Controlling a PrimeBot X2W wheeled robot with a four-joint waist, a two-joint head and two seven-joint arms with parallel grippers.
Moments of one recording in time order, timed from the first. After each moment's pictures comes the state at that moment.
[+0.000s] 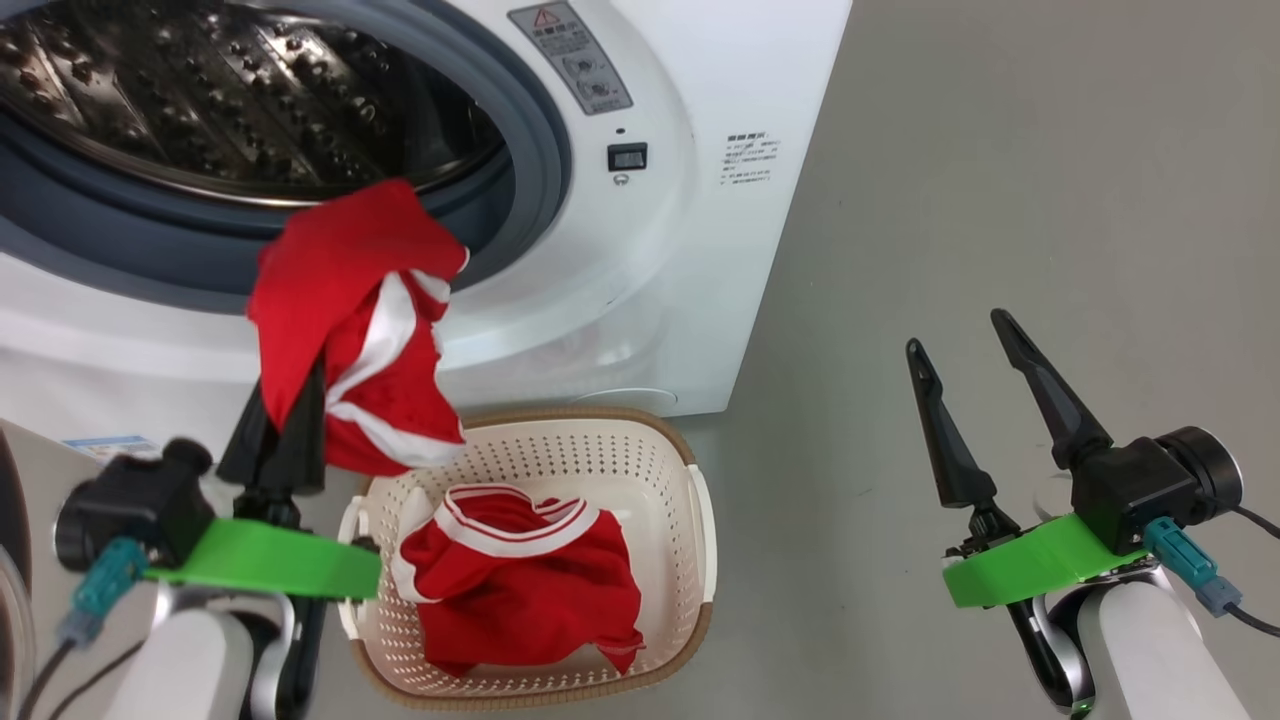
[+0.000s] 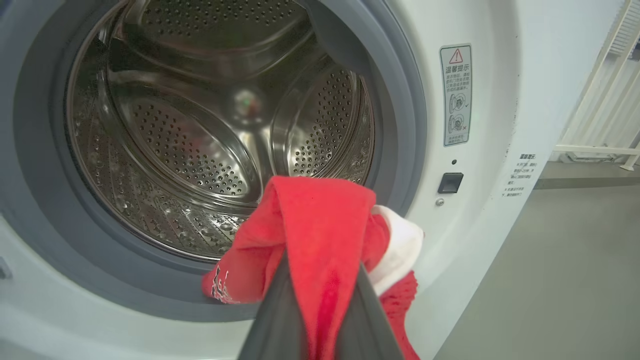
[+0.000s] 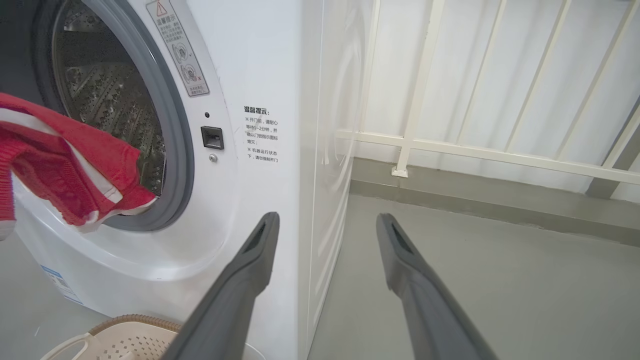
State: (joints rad) left arm -0.36 0.24 -0.18 0.16 -0.41 0.03 -0.25; right arm -0.21 -0.05 0.05 0.14 0.10 0.13 -0.26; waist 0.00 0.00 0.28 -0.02
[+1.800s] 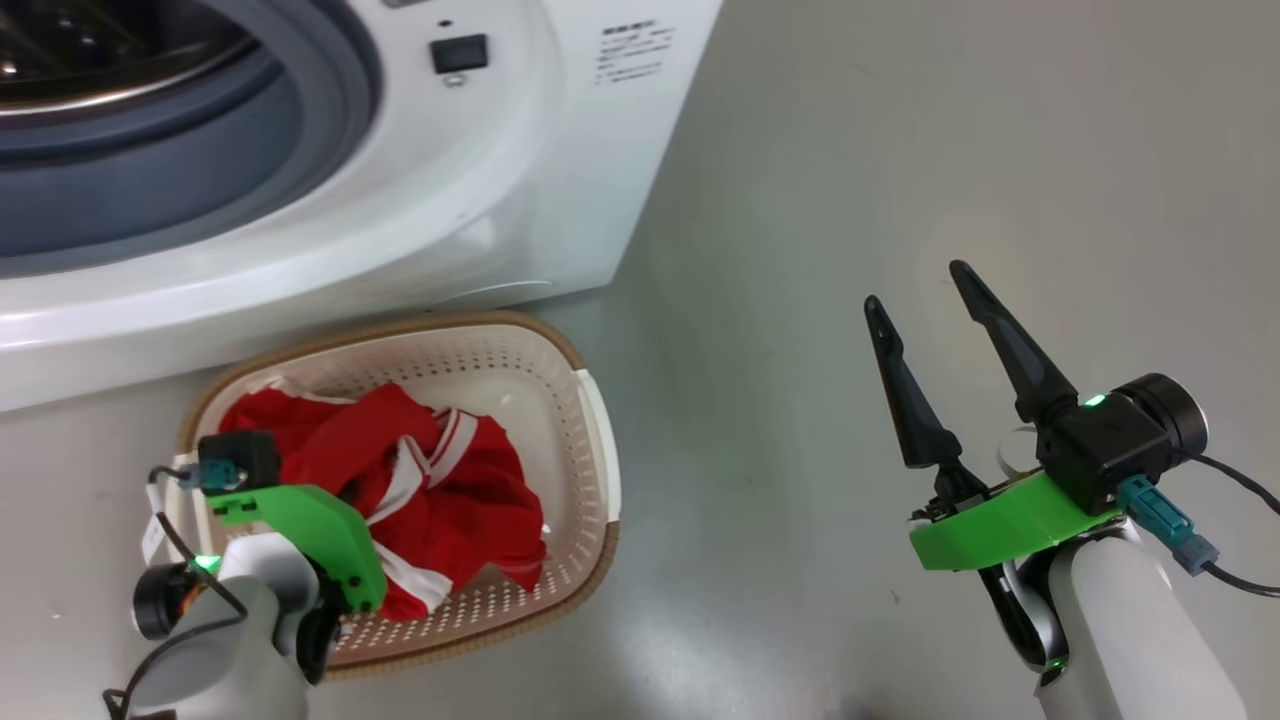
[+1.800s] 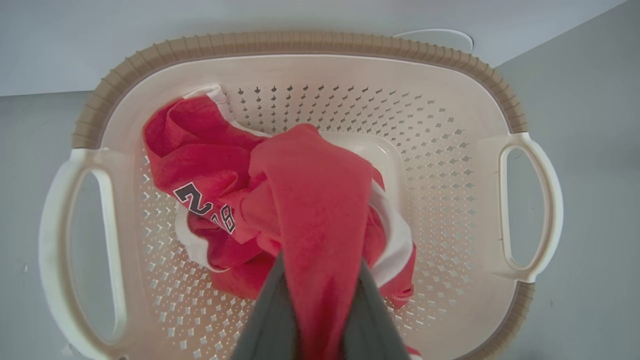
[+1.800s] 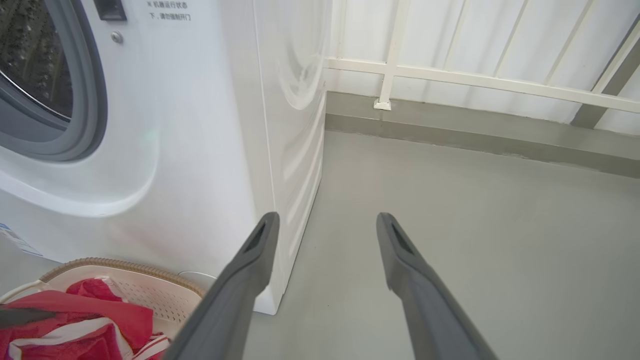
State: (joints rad) left arm -0.71 0.12 -0.29 1.16 -0.56 -0.07 -0.02; right arm -0.30 -0.05 0.12 0.15 0.12 0.13 -0.26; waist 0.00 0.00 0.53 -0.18
